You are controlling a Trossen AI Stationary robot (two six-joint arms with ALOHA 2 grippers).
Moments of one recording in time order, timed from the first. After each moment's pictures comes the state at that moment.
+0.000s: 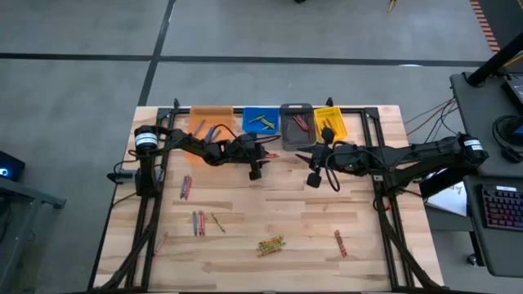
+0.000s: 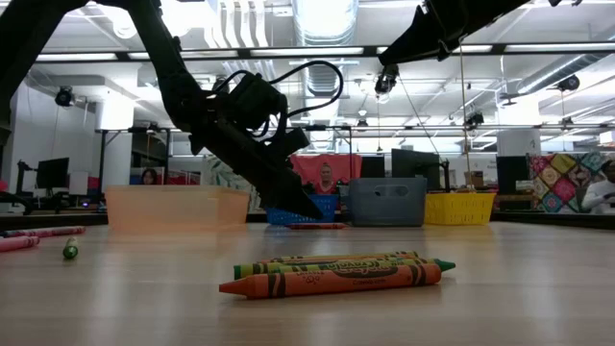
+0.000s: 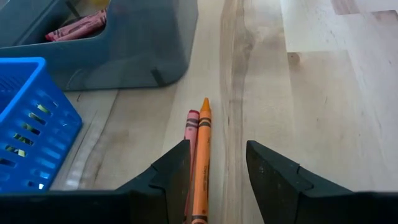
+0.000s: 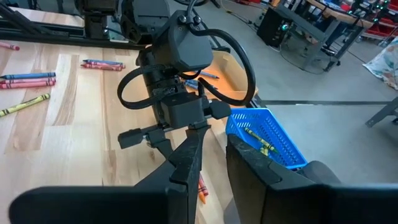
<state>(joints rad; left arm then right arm) 0.29 1.94 0.86 0.48 0.00 0.25 0.06 1.10 0.77 -0.05 0.44 -0.10</state>
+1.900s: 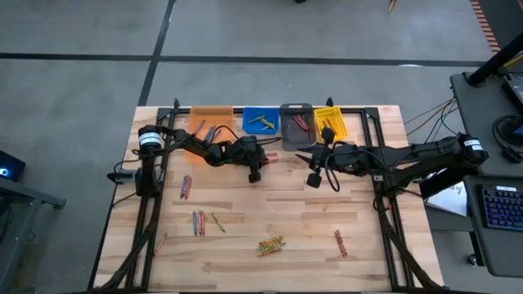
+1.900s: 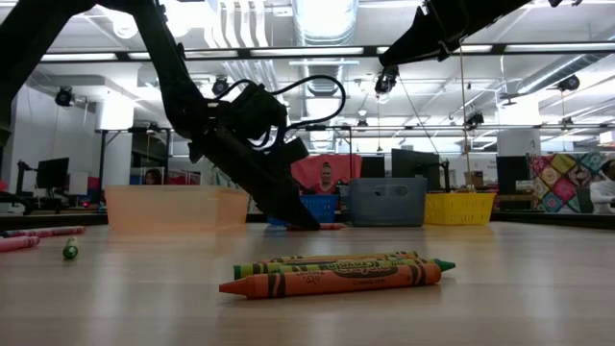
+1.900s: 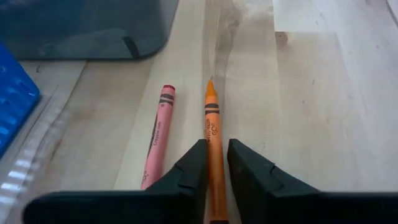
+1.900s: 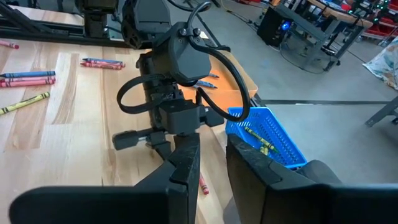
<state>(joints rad) 0.28 1.99 0.85 0.45 0.06 0.17 0.06 1.10 0.77 -0.05 0.44 -0.10</state>
